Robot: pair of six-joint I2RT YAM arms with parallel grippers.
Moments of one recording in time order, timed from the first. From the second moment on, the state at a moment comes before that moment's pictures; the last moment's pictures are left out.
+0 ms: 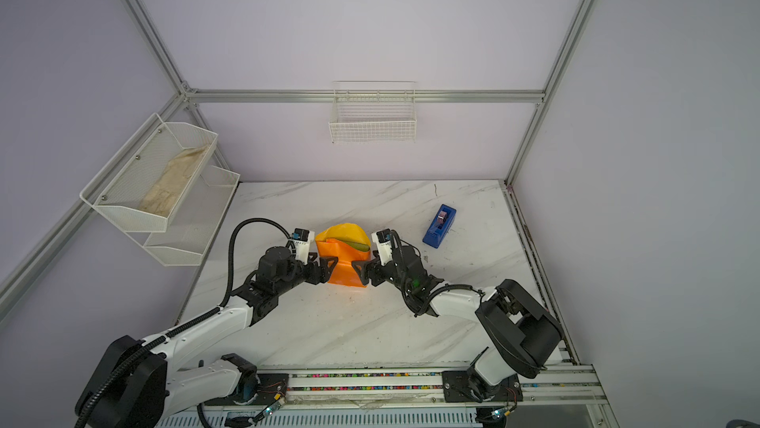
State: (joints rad) left arm -0.44 1.16 0.52 0.17 0.13 -0.31; right arm 0.76 1.52 0.62 0.58 -0.16 0.38
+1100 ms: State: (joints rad) left arm -0.44 1.30 0.71 0.04 0.10 -0.13; right arm 0.76 1.51 0.76 0.35 -0.03 0.45
